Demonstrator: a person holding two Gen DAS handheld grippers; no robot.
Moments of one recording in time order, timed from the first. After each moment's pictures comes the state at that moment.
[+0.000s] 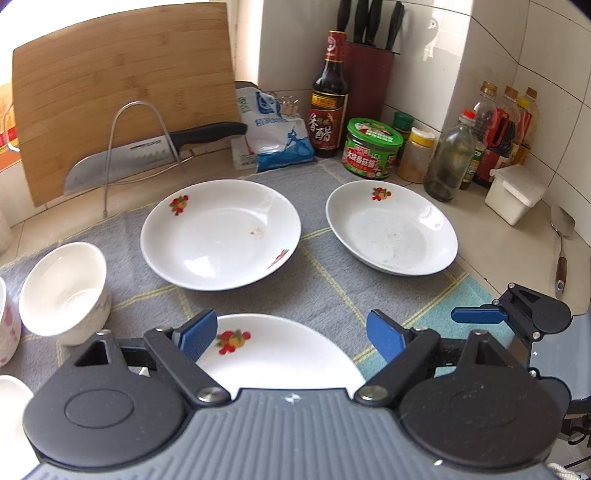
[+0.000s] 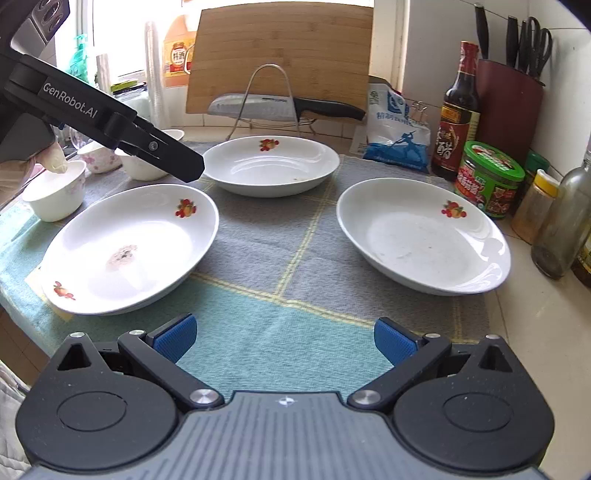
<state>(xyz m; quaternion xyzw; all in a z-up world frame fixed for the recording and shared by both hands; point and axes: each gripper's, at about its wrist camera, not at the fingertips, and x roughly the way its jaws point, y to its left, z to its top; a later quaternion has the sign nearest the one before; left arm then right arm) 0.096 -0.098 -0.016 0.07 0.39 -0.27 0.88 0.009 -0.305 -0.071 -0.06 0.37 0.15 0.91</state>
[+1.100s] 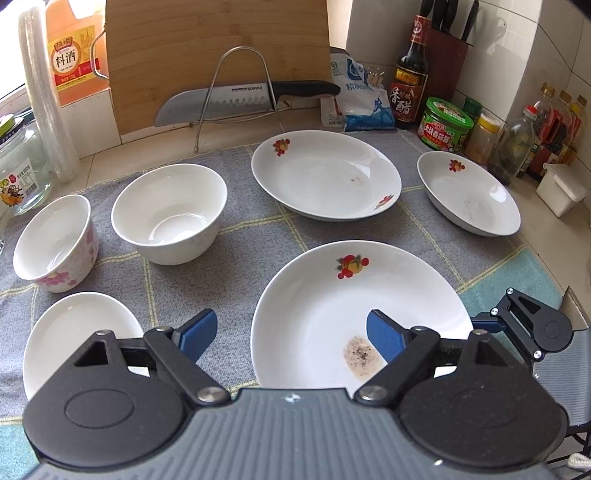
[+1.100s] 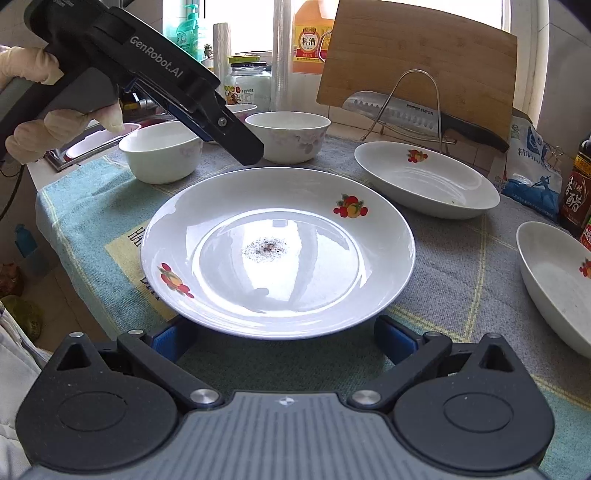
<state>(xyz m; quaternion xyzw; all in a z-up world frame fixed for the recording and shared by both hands) 0.106 -0.017 -0.036 0.07 0.44 -0.20 0.87 0.009 -0.220 -0.098 -0.10 0.34 0.29 0.89</state>
